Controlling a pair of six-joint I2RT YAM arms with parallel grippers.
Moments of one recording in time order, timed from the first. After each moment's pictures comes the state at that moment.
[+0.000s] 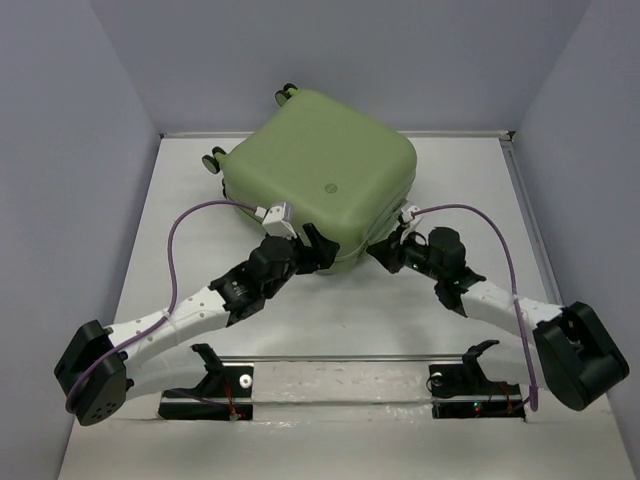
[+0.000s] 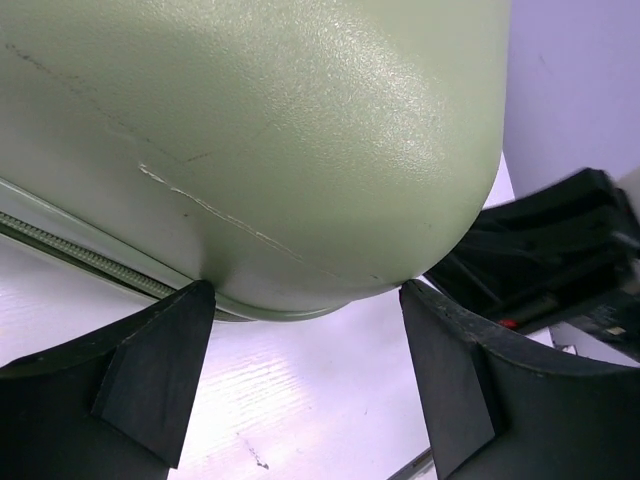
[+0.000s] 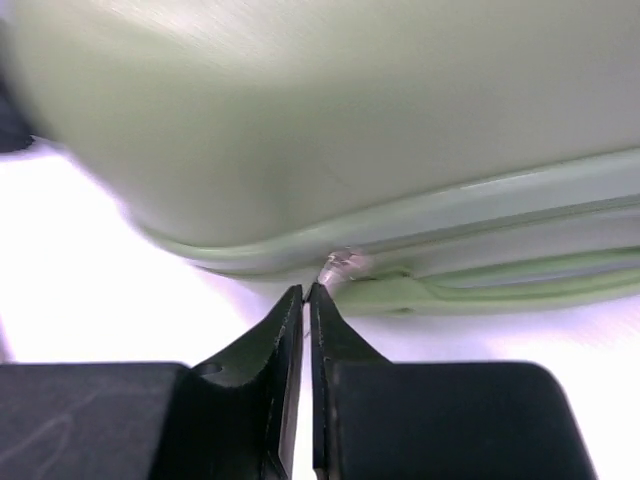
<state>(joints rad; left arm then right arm) -0.87 1.06 0.61 0.13 -0.30 -0.82 0.50 1.25 0.43 0.62 -0.42 0.16</state>
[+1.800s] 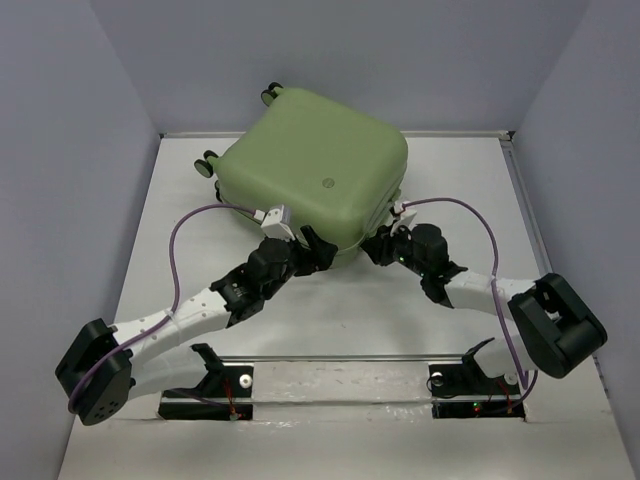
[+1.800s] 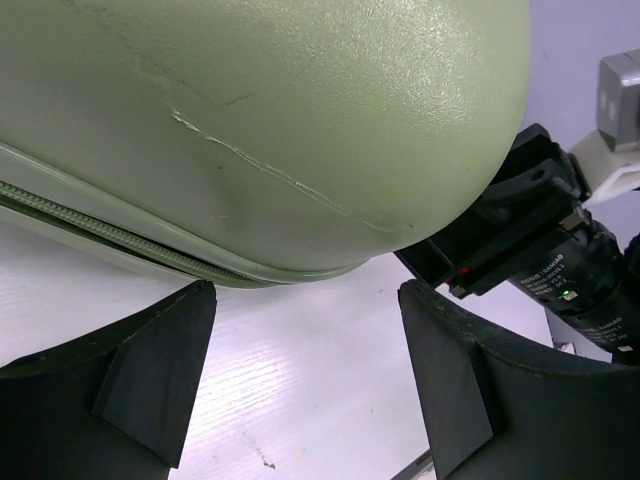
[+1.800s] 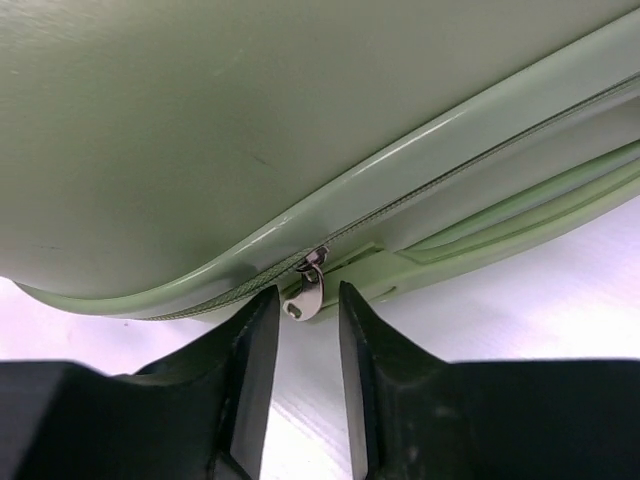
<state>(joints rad) -0.86 1.07 0.56 0.18 -0.26 -0.82 0.55 1.39 0.49 0.64 -0.18 0.27</state>
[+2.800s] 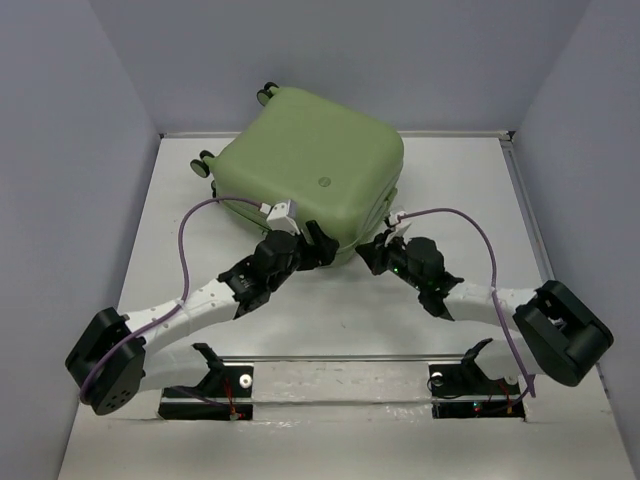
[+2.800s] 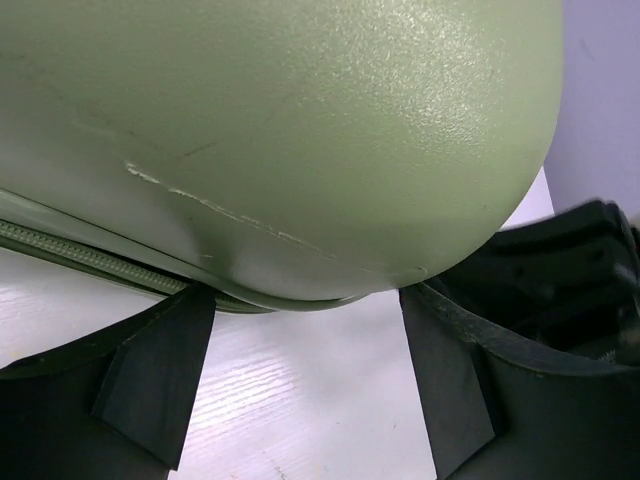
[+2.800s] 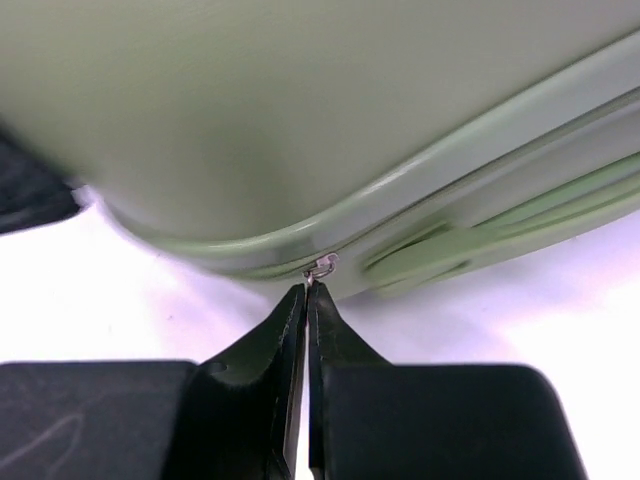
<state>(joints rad) -0.82 1.15 0.61 0.19 -0.26 -0.79 0.63 1.37 0.42 0.76 -0.11 0.29</state>
